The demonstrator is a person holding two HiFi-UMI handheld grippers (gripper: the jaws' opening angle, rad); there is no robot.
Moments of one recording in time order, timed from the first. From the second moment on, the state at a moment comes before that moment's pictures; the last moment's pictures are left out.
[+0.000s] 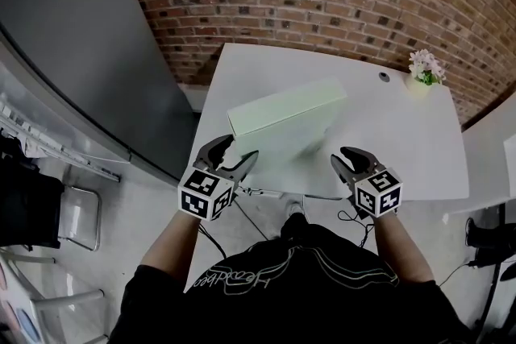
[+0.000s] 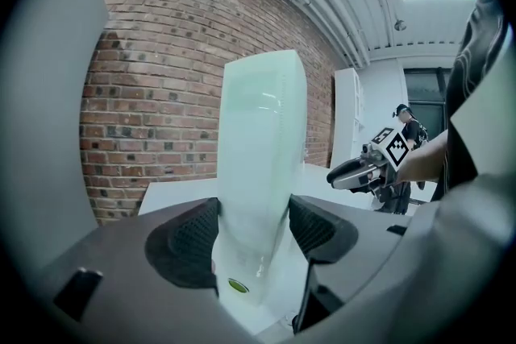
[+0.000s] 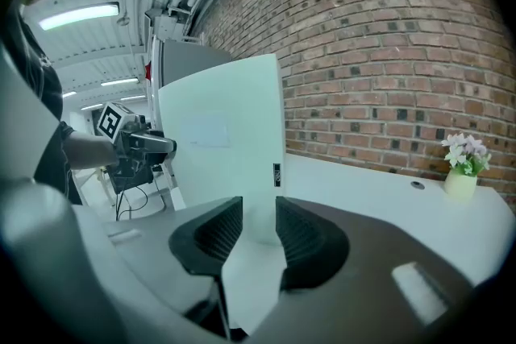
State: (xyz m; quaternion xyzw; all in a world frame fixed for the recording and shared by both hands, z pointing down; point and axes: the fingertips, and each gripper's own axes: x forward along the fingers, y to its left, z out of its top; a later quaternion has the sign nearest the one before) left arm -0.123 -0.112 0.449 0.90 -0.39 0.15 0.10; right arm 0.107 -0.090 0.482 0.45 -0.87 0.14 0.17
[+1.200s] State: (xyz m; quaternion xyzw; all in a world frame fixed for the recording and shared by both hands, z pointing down) left arm -0.120 -0.172 0.452 0.77 -0.60 0.13 0.14; right arm 0.135 -0.177 0.499 0.38 -0.89 0.19 0.14
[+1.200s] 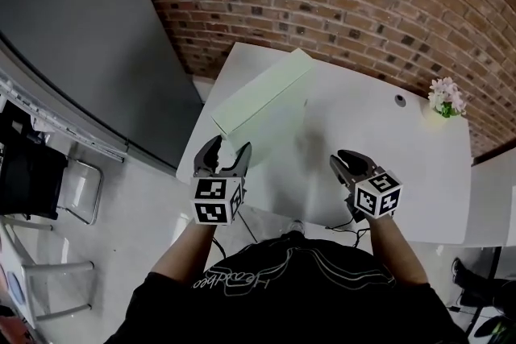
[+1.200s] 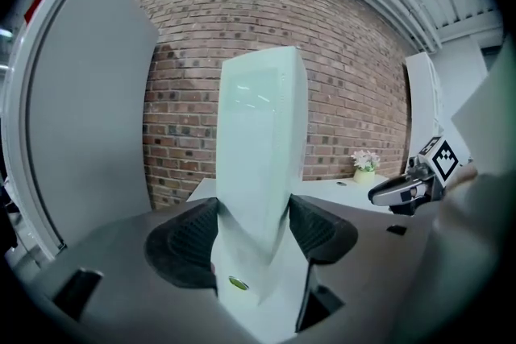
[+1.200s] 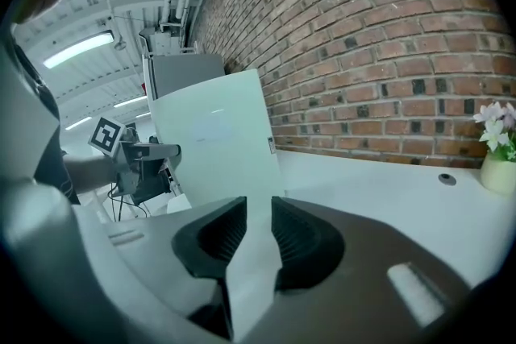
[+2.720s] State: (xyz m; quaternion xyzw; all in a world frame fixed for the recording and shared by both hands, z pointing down) left arm -0.068 -0.304 0.453 0.64 -0.75 0.11 0.16; right arm 0.254 -0.209 0.551 0.36 -0.88 0.28 0.11
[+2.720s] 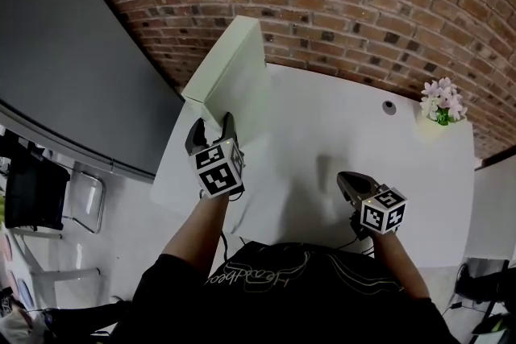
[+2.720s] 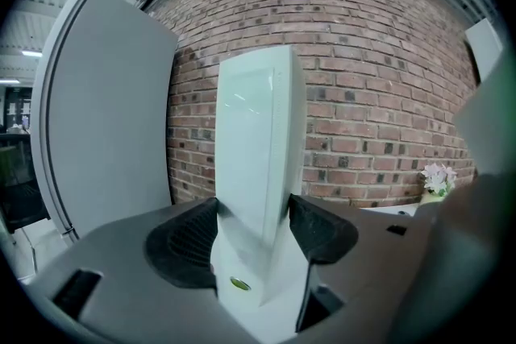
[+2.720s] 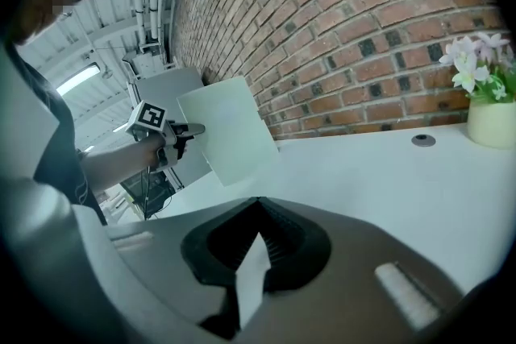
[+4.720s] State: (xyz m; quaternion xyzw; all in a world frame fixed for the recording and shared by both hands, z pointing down) left arm 0.010 -0.127 0.406 0.90 -0.32 0.06 0.30; right arm 0.172 -0.099 0.402 0.28 -0.93 0.24 0.01
